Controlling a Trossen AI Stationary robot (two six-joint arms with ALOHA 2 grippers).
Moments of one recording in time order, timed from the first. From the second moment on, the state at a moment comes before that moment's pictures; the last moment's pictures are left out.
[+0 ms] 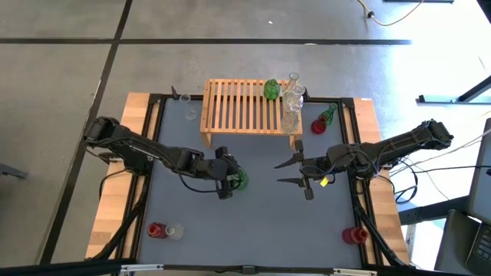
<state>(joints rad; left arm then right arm) -0.21 1.52 0.98 -0.18 -0.32 -0.26 0.29 1.06 0.75 0.16 0.11 -0.21</state>
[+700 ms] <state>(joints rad) -0.10 1.52 1.54 -0.61 -0.31 -0.08 0.29 1.06 0.75 0.16 0.11 -0.20</state>
